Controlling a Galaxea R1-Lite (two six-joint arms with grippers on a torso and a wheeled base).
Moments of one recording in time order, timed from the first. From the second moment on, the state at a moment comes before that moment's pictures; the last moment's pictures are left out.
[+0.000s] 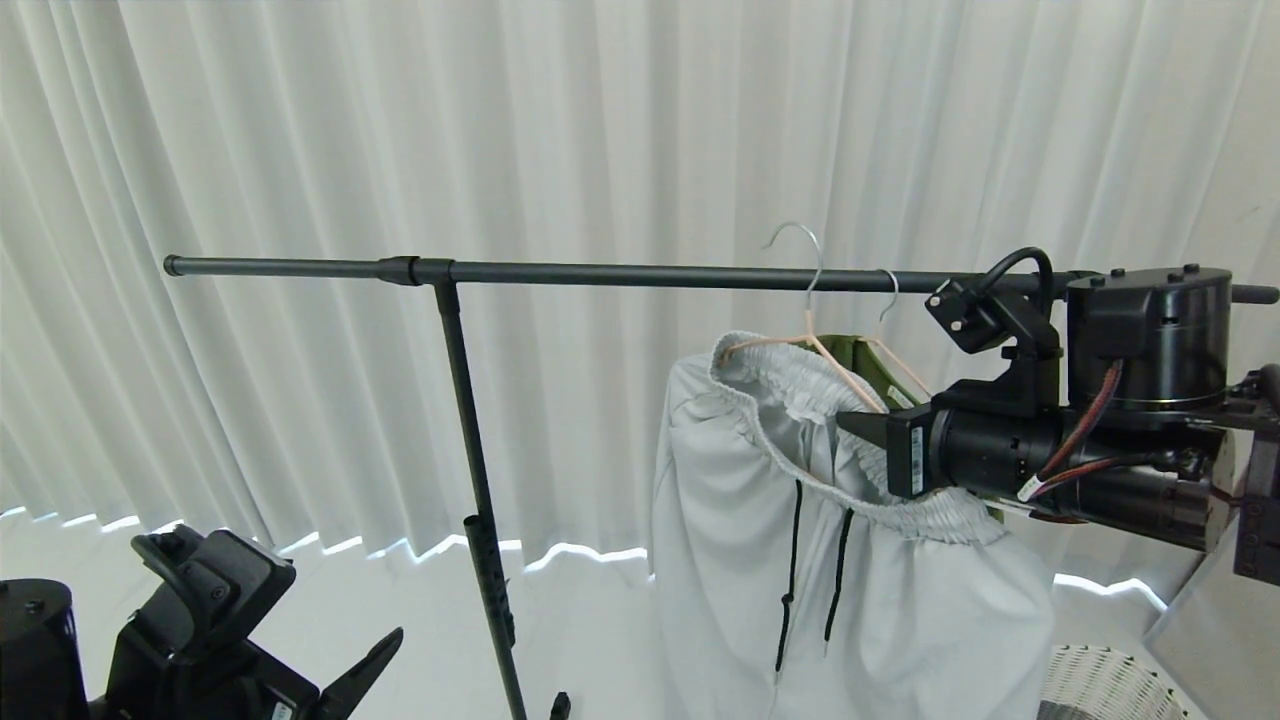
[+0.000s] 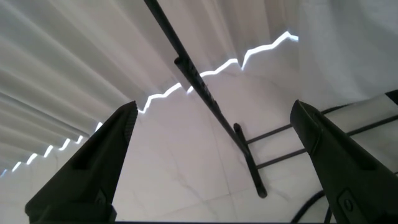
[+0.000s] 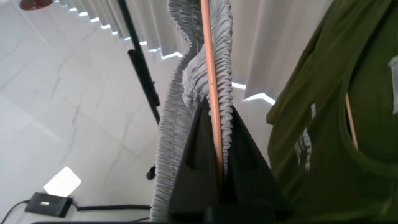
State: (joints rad) left arm -0.22 1.24 -0.07 -0.75 0.00 0.42; right arm 0.66 1.57 -0.88 -0.37 0.03 0.17
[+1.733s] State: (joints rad) left arm -0.22 1.23 -0.06 -0.75 0.00 0.41; right arm 0.57 1.85 -1.04 -0.40 0.02 0.17
